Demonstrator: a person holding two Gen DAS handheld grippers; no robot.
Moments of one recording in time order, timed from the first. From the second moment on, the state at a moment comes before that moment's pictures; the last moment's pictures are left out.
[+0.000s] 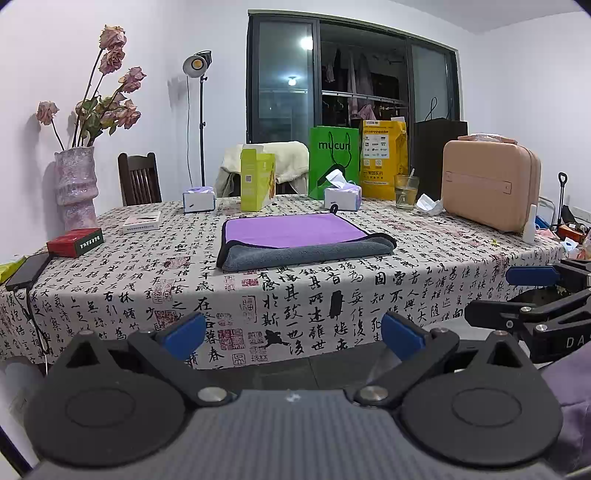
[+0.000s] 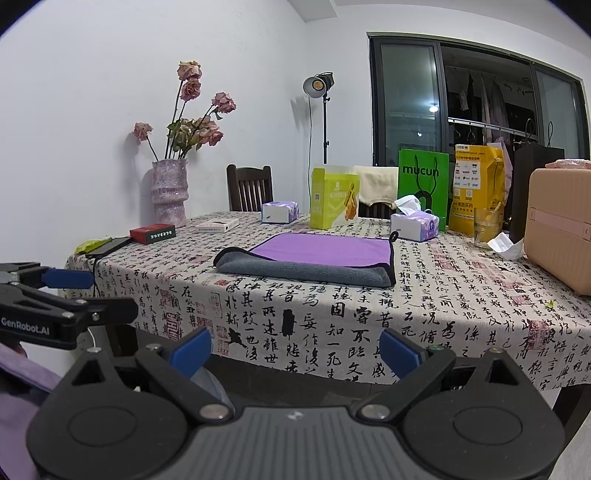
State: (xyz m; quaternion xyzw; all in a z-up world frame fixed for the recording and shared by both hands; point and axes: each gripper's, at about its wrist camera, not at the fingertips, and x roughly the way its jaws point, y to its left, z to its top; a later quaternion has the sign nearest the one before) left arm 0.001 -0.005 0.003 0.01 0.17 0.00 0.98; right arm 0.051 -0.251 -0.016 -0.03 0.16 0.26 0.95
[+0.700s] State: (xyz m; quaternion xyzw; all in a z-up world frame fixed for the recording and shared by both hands) left arm 0.002 -0.009 0.001 0.01 0.17 0.00 0.98; right arm 0.052 -0.254 -0.016 -0.03 0.16 0.26 0.95
